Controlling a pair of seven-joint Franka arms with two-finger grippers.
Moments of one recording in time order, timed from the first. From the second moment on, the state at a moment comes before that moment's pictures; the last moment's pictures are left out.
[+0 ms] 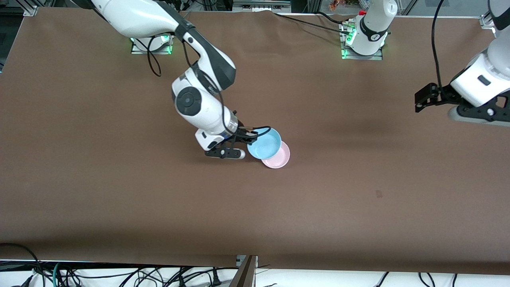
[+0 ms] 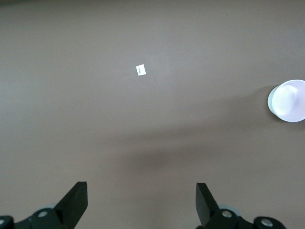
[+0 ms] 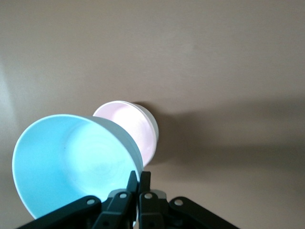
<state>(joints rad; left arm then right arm) -0.03 0.06 -0.06 -1.55 0.03 1.59 0.03 0.39 0.69 0.35 -1.44 0.09 2.32 0.72</state>
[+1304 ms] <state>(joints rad) -0.02 -0.04 -0.02 -1.75 0.02 1.68 0.04 0.51 0.80 0.26 -1.43 0.00 2.53 0.77</state>
